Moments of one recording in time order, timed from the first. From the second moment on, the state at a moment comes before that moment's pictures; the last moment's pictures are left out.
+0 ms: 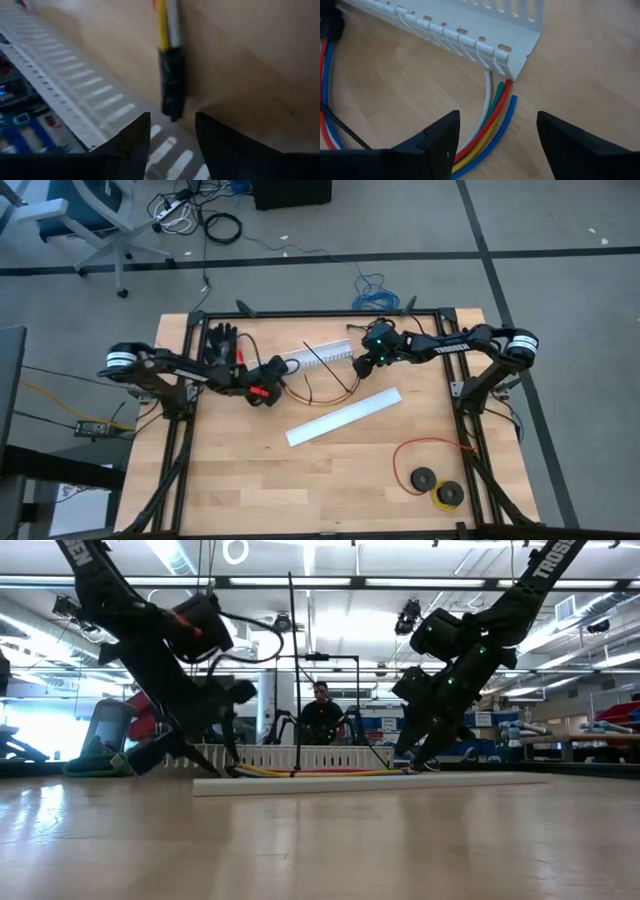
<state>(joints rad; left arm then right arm) 0.16 1.50 0.51 0.07 -0.42 1.29 -0.46 1.57 0.68 0.07 -0.07 0.44</state>
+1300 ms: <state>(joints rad) -0.03 1.63 0.60 0.13 -1.05 1.29 -0.23 1.67 1.08 -0.47 0.26 0.38</state>
